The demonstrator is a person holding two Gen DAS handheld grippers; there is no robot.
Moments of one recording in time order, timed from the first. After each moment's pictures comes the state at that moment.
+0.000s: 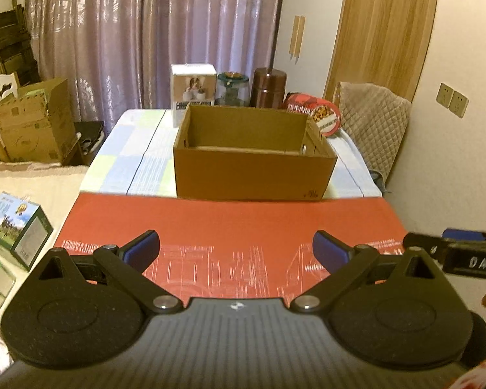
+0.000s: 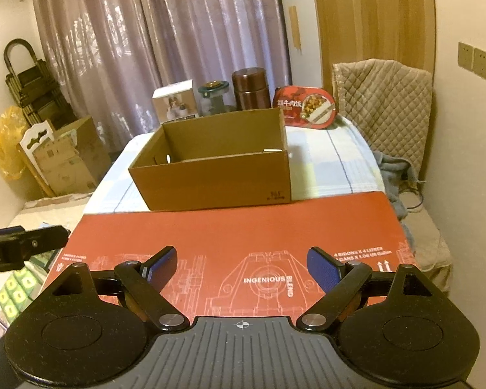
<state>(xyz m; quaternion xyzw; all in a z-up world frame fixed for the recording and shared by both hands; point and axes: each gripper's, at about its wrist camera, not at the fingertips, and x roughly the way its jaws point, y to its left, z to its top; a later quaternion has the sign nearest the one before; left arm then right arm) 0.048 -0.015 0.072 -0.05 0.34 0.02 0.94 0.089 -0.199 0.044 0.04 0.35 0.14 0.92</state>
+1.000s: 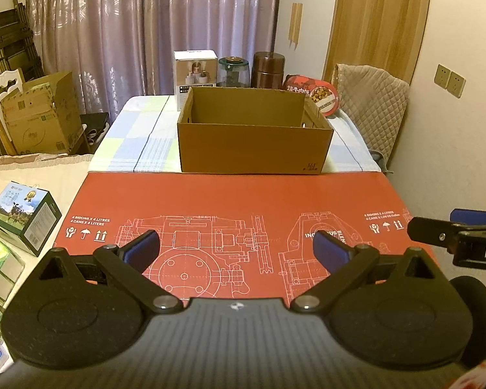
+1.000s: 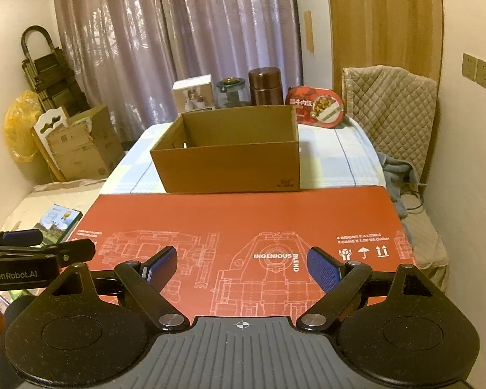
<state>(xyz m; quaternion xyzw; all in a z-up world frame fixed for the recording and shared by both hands) 0.010 -0.029 0.062 -0.04 0.35 0.03 0.93 0.043 -0.194 0.046 0.02 0.35 0.15 0.92</state>
